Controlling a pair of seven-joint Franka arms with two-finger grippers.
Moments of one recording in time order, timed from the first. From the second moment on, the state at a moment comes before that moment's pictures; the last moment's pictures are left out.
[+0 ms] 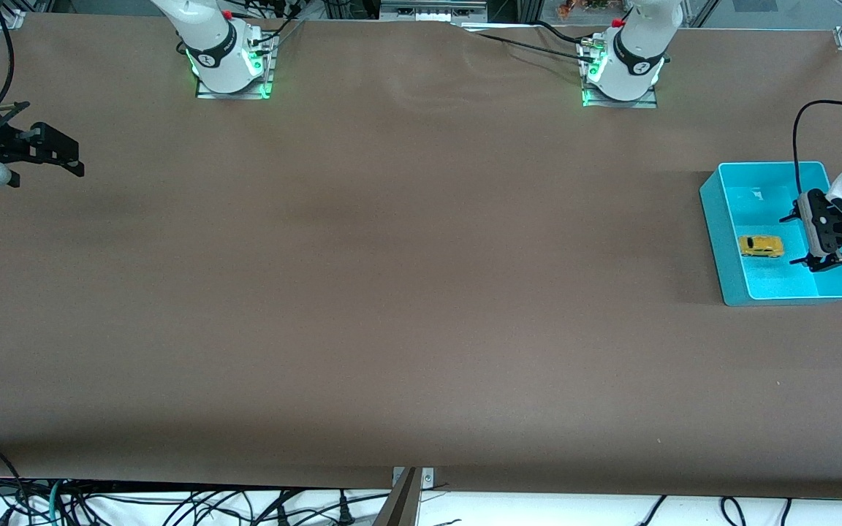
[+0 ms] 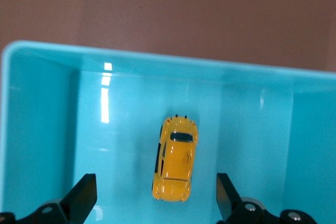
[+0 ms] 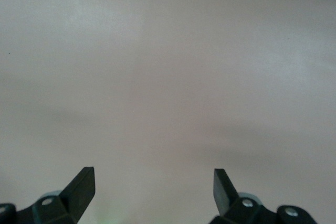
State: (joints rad) left arm 0.49 0.31 -0.03 -2.02 -0.01 2.22 1.88; right arm -0.12 -0.02 0.09 -1.68 -0.01 1.62 -0.23
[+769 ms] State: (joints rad) left arm 0.25 0.17 -0.17 -1.75 -0.02 1.79 0.93; right arm -0.11 -0.02 0.09 -1.68 -0.01 1.62 -0.23
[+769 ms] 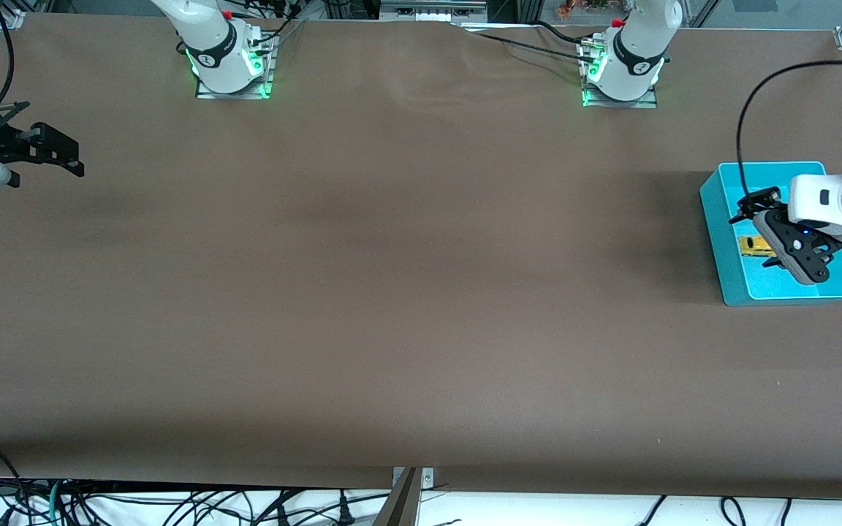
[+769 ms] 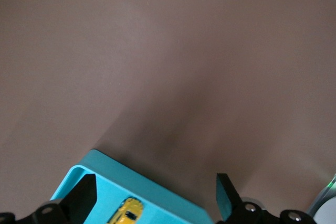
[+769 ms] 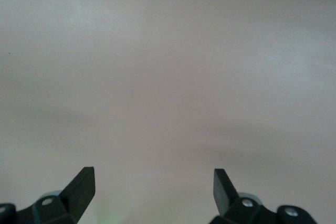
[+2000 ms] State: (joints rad) left arm -0.01 0.05 -0.01 -1.59 -0.02 1.55 -0.01; right arm -0.11 -0.02 0.09 -1.68 -0.01 1.62 -0.23
